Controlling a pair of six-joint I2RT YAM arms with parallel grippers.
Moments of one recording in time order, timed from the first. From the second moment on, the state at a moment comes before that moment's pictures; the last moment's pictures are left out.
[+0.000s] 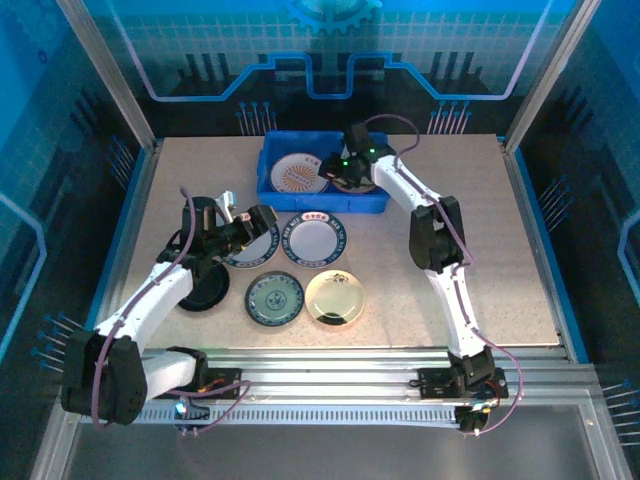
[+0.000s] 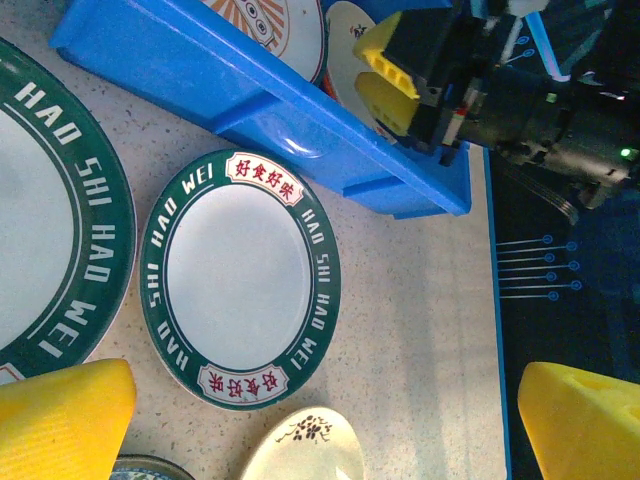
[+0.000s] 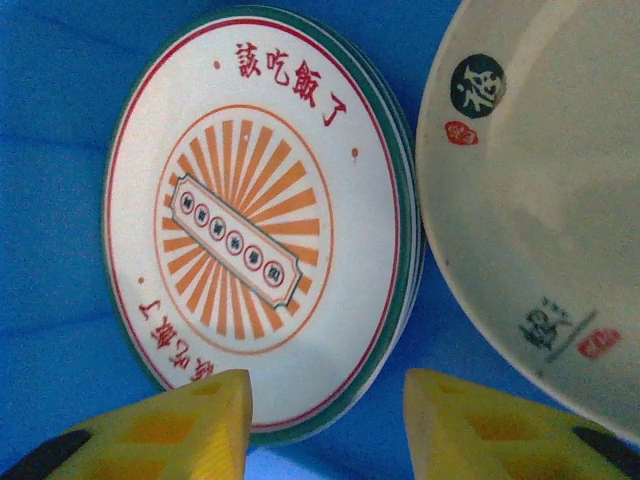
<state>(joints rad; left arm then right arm) -0.13 1.17 0.70 -0.10 0.47 -0.82 0.40 2.44 2.22 -0.68 -0.28 0.70</state>
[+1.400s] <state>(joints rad) 0.26 0.76 0.56 -0.47 0.46 -0.86 0.96 2.26 1.87 -0.46 -0.47 0.78</state>
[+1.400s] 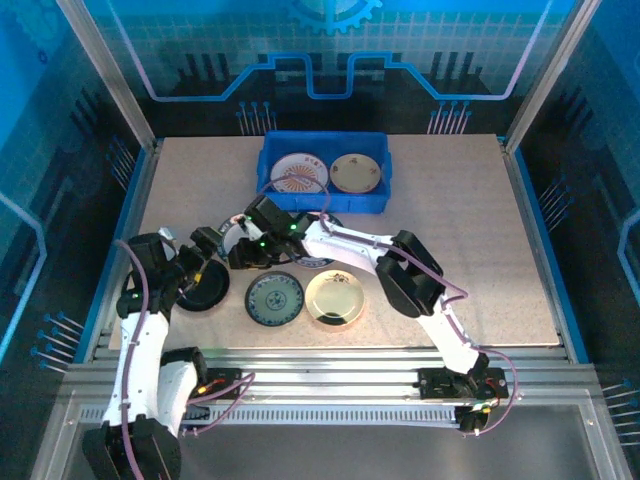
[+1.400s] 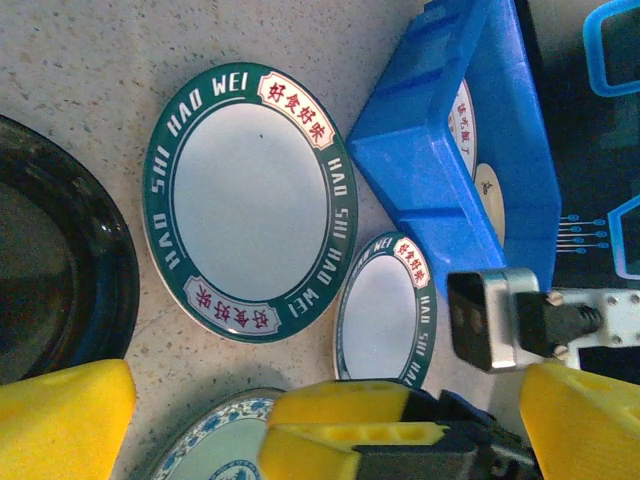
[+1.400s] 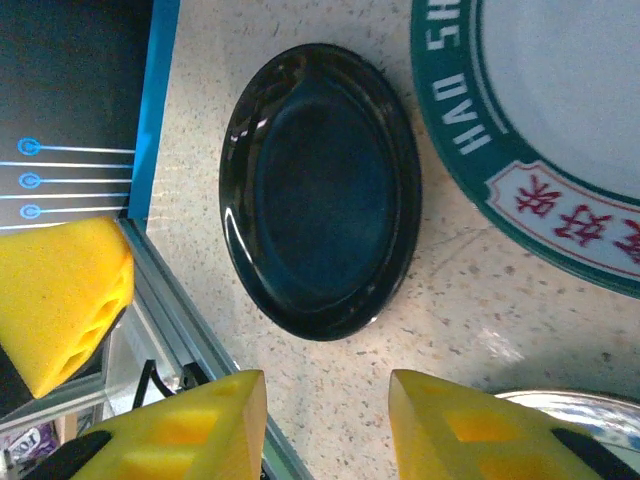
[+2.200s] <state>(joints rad) 0.26 0.72 0.54 -0.46 0.46 -0.87 0.96 2.49 2.13 -0.60 -0.53 0.82</state>
